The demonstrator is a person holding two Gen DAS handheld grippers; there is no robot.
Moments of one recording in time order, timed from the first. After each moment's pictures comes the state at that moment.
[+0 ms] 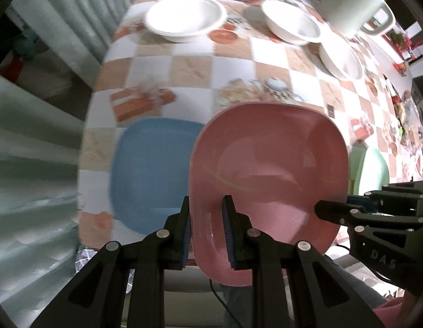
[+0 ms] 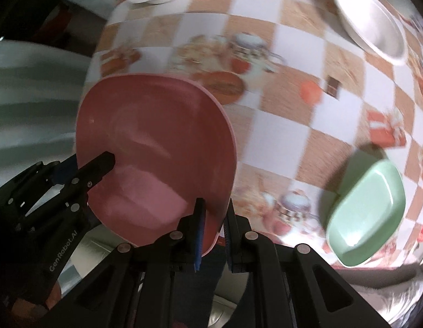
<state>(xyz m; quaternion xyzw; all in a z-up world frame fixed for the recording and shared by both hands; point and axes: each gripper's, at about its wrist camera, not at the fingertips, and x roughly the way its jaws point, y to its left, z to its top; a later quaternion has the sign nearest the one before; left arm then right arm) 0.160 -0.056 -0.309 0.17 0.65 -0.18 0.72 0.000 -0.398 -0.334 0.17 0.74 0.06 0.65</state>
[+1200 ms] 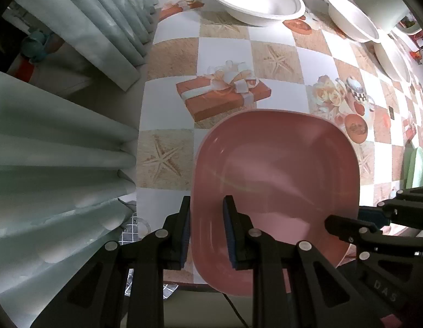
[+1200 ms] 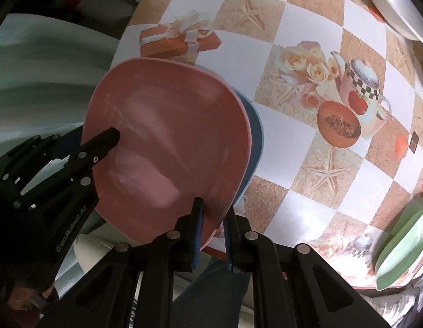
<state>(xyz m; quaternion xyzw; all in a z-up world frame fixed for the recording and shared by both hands) 0.276 0.006 -0.418 0.22 0.65 -0.15 0.71 0.133 -0.248 -0.416 0.16 0.76 0.09 0.62</state>
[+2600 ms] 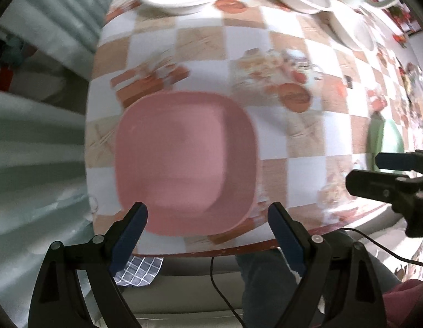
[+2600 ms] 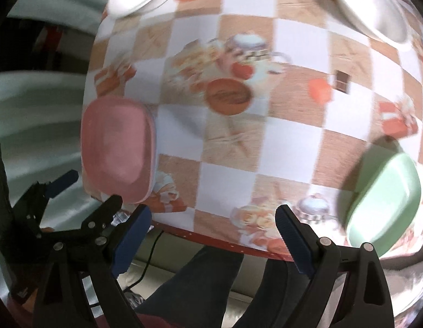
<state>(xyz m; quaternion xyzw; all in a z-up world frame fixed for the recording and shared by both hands) 0.218 -0.061 -0.364 0.23 0.68 -0.19 0.67 0.056 -0.354 -0.438 0.27 0.73 0.03 0.63</state>
